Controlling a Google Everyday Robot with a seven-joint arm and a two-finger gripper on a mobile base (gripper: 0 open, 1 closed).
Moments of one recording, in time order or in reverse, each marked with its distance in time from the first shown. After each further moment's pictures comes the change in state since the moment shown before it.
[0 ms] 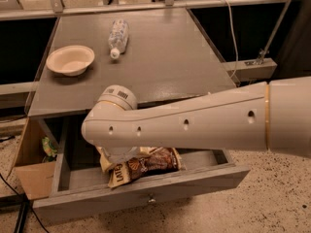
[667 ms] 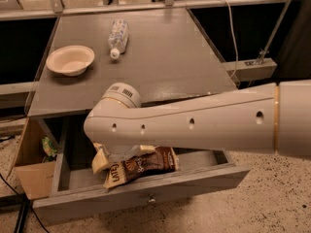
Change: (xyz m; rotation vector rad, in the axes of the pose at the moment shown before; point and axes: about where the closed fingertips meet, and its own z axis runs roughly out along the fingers) arm 0.001 -0.003 -0.007 0.044 0.010 0.006
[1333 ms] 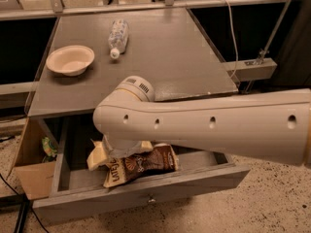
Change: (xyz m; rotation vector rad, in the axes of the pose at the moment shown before) arm 0.004 -0.010 -0.026 0.122 0.048 0.000
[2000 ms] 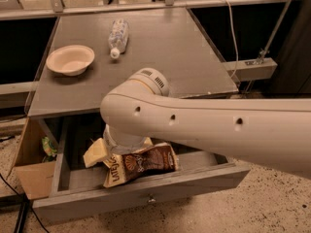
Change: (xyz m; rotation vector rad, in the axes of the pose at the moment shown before) arm 0.000 -0.006 -0.037 0.074 0.052 -0.021
